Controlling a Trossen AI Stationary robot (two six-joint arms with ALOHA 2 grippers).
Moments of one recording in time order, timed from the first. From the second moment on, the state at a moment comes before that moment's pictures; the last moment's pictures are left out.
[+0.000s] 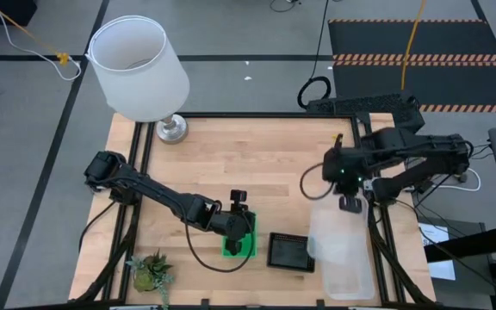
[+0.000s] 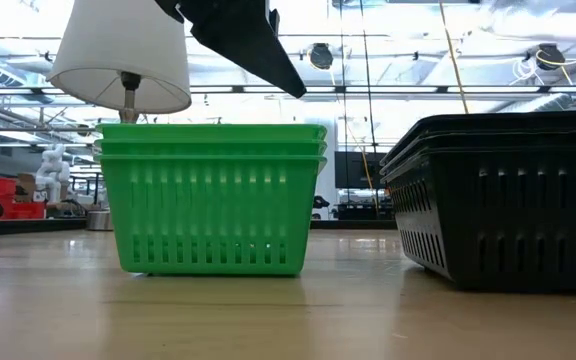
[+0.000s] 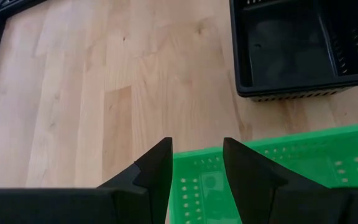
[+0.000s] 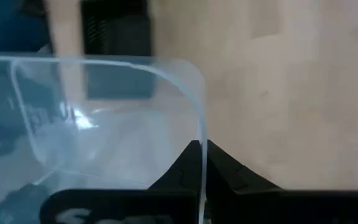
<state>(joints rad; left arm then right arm) -0.37 1.78 1.32 -0.40 -0.39 0.01 0.13 1.27 1.55 -1.59 -0.15 0.32</state>
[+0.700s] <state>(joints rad) -0.37 1.78 1.32 -0.38 -0.39 0.00 0.48 1.31 1.30 -1.44 -0.25 0.59</state>
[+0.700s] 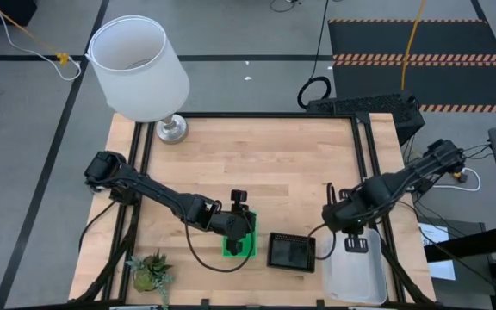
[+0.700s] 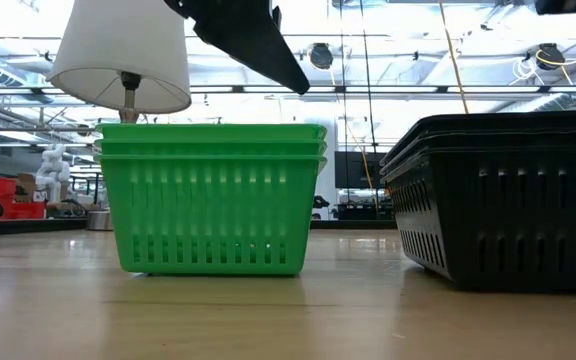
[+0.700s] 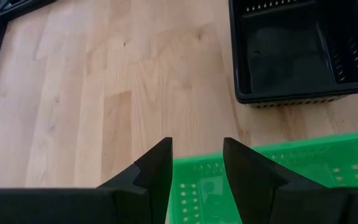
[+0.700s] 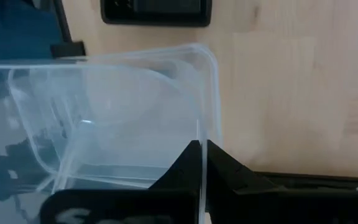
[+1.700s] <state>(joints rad) -0.37 1.78 1.32 -0.34 -0.36 0.02 0.48 1.30 1.14 -1.33 -0.24 0.51</state>
